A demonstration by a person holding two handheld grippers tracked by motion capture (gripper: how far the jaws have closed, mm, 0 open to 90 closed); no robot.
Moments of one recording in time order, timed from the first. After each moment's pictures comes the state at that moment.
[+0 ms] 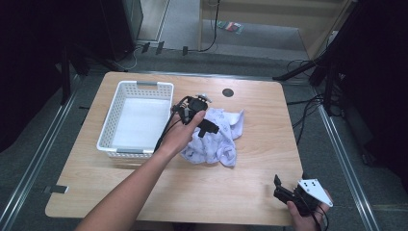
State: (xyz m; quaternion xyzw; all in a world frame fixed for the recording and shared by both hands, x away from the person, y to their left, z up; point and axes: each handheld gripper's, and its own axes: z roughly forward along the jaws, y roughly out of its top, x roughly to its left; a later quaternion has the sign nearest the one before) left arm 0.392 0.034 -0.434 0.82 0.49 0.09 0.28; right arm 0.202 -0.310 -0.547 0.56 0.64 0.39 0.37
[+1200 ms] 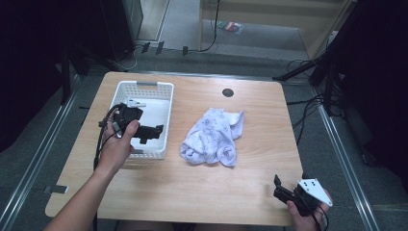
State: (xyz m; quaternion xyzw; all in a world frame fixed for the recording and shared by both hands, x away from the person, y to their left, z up) left arm 0.318 0.191 -0.420 0.75 0.54 0.20 0.32; right arm 0.202 -0.310 -0.547 0.56 0.64 0.39 0.37
